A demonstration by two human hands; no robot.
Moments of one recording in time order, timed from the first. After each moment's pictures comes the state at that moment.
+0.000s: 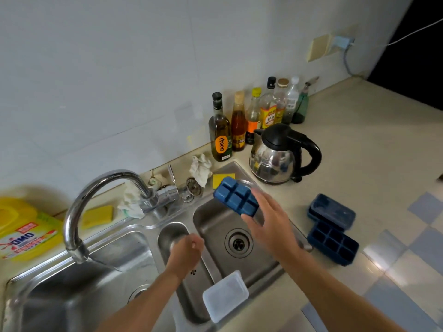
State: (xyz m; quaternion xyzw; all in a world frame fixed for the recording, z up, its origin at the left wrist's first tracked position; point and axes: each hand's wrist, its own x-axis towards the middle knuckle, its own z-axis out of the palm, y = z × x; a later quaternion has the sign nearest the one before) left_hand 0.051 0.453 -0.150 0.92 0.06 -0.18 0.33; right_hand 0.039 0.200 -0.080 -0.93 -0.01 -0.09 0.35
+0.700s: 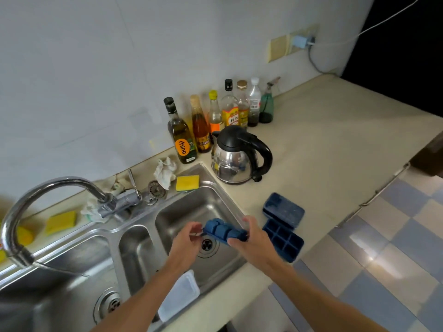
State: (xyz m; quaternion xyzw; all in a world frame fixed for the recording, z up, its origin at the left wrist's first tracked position) left_hand 0.032 0.312 -0.117 0.87 0.06 -0.15 0.47; right_hand -0.008 0.095 -0.101 -0.82 0.12 0.16 0.54
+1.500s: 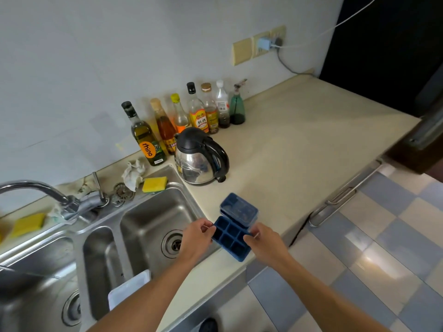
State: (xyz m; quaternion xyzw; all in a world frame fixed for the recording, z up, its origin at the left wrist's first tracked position) left_hand 0.017 0.140 -0.111 0.88 0.07 -0.14 0.44; right_hand -0.036 -0.065 -0.101 -0.86 0.15 0.19 0.44
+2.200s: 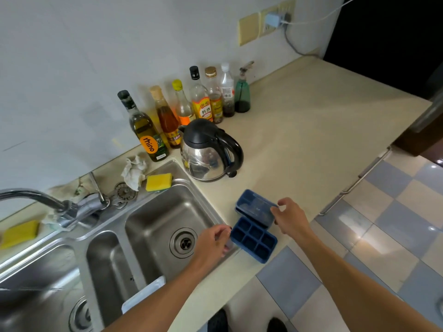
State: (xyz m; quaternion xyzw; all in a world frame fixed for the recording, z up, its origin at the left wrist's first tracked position) left_hand 0.023 0.172 -0.135 0.82 -0.01 -0.24 0.51; right_hand 0.030 -0.073 -0.124 -0.83 0.31 0.13 0.45
